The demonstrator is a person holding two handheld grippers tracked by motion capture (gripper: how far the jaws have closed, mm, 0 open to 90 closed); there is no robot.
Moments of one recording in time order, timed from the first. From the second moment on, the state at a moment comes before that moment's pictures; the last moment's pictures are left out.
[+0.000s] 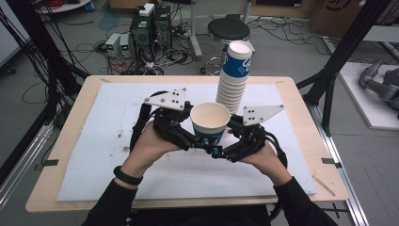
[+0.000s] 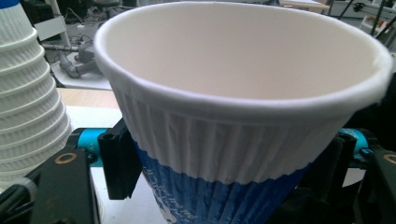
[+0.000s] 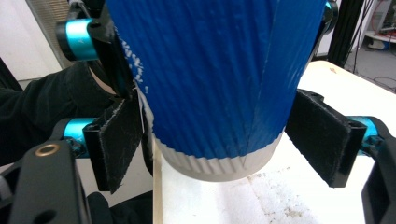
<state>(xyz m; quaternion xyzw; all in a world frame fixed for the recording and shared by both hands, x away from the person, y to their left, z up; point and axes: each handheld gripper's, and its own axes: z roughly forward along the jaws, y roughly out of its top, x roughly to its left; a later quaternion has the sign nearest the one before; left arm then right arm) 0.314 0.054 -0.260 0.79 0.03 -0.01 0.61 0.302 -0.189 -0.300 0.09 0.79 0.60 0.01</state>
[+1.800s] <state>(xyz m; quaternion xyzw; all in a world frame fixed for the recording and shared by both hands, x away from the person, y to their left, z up) 0.313 0.055 -0.259 0.78 0.04 -0.01 0.63 0.301 -0.188 -0.299 0.10 0.78 0.61 0.01</state>
